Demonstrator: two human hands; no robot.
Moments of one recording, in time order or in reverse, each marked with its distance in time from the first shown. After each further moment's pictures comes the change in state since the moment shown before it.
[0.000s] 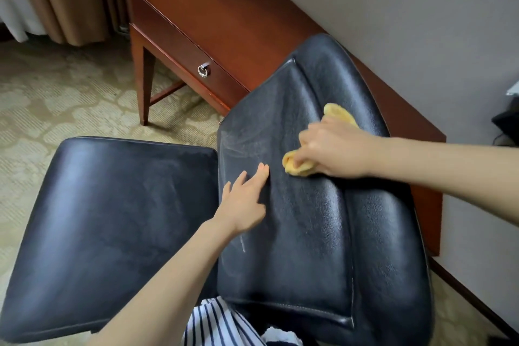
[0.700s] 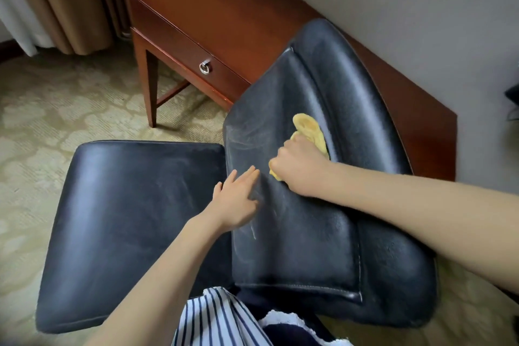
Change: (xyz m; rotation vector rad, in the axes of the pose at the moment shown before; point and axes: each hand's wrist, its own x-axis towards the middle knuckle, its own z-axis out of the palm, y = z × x) left_hand -0.022 -0.016 -0.013 0.133 -0.055 -0.075; right_hand 0.032 -0.075 0.012 0.083 0.020 0.166
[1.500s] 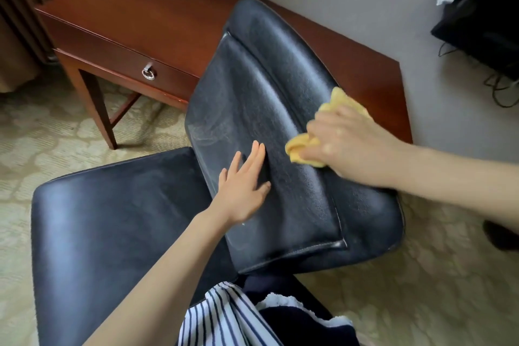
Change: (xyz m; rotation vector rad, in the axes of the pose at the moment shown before) left_hand -0.001 0.034 0.016 0.024 -0.006 0.296; right_hand -0.133 0.024 -0.002 0.089 0.398 0.149
